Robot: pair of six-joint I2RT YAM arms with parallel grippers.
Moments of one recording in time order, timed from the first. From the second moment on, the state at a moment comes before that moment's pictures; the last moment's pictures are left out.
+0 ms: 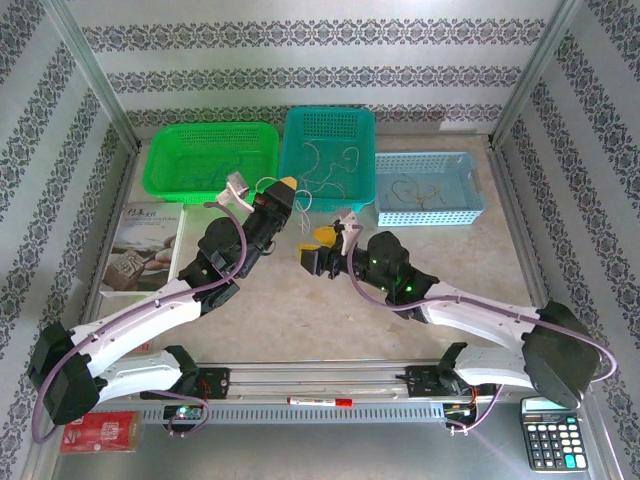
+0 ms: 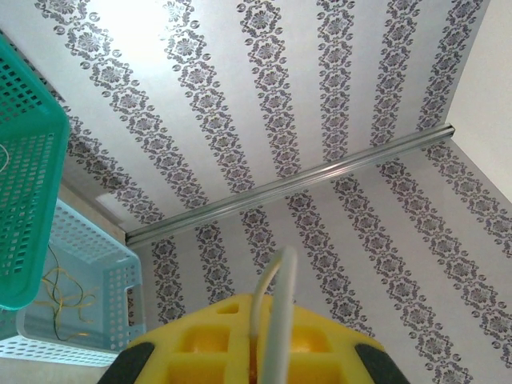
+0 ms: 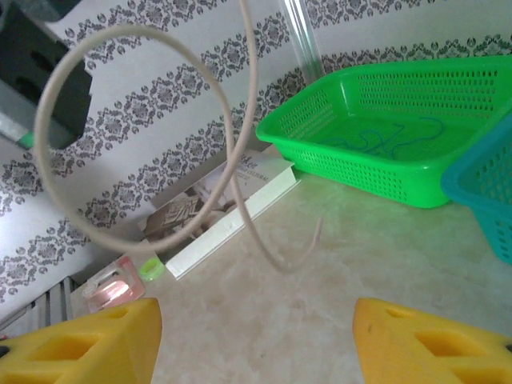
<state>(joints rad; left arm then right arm) -0.77 1.11 0.79 0.49 -0.29 -1.23 0.85 1.22 0.61 0.49 -0.16 0.39</state>
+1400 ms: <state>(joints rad) -0.62 1.10 0.93 0.42 -0.19 -0.95 0.56 0.78 0.19 0.37 0.01 0.47</state>
